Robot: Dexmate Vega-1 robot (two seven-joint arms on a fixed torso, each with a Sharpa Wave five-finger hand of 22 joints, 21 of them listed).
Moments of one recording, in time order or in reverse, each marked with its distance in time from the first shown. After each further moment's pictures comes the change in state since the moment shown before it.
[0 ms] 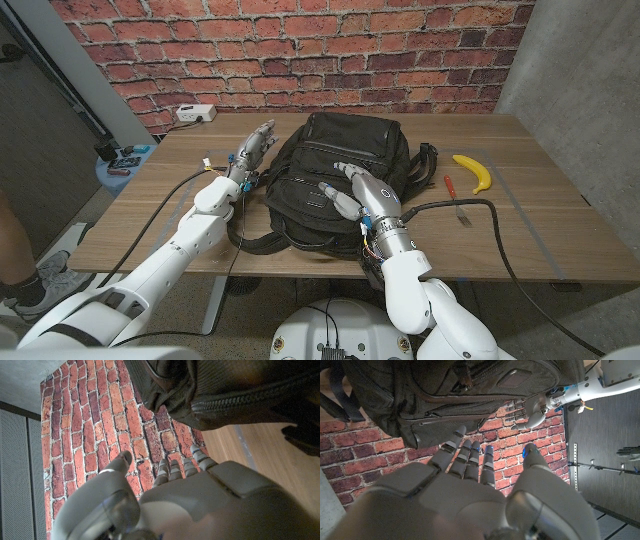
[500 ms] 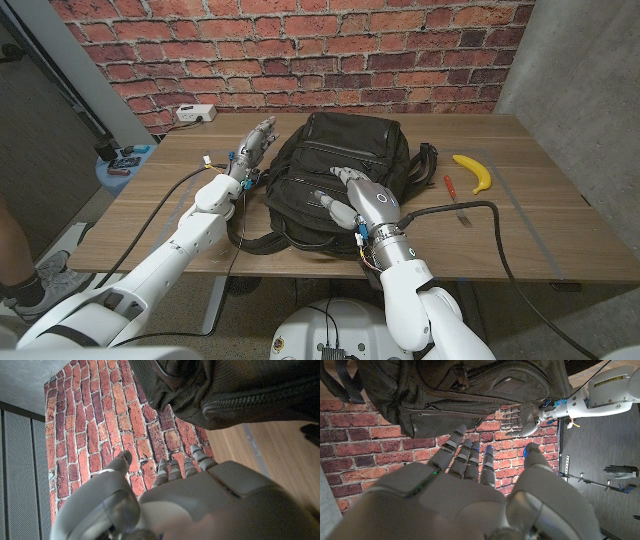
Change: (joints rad) left arm 0.004 0.005 -0.001 -0.025 0.006 0.003 0.013; left_hand 0.004 0.004 0.004 -0.004 0.000 0.000 0.000 0.000 0.000 0.000 0.000 0.000 0.000 0.000 0.000 0.000 0.000 0.006 0.006 -0.004 0.000; right arm -0.060 0.022 -0.041 -0.016 -0.246 -0.021 0.114; right_hand 0.013 -0.013 -0.004 -0.004 0.000 0.005 0.005 0.000 0.000 0.006 -0.006 0.000 0.000 0.011 0.000 0.009 0.000 0.018 0.004 0.000 0.000
